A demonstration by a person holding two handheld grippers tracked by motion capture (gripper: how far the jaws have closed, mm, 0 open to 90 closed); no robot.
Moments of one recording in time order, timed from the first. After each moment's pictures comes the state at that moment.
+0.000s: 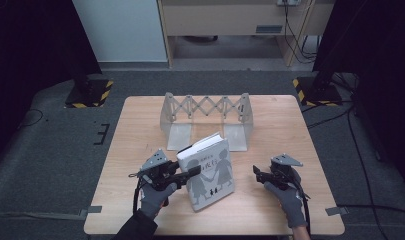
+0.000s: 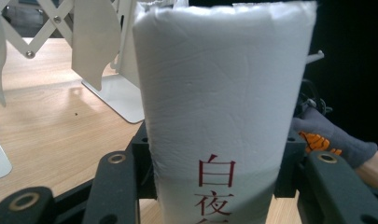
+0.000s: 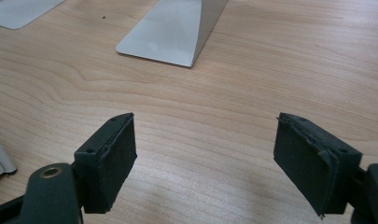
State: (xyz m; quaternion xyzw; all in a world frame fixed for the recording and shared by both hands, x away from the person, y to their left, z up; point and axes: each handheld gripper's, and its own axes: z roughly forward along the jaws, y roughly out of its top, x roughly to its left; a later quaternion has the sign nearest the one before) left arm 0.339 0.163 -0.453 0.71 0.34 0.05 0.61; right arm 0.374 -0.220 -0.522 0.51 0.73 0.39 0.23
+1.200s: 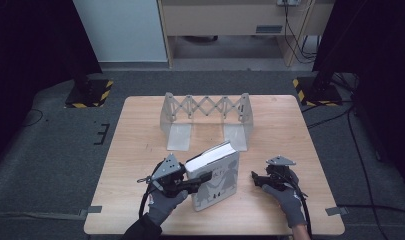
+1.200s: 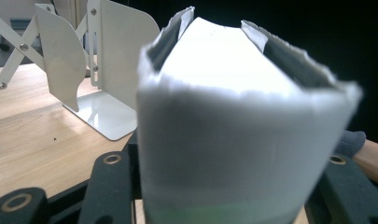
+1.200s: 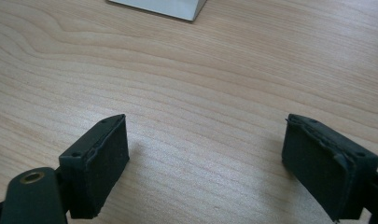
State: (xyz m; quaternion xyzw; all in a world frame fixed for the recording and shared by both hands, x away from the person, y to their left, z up) left arm 0.322 0.131 -0.437 0.73 0.29 0.09 0.61; right arm 0.378 -0.216 -0.538 0.51 0.76 0.34 0.21
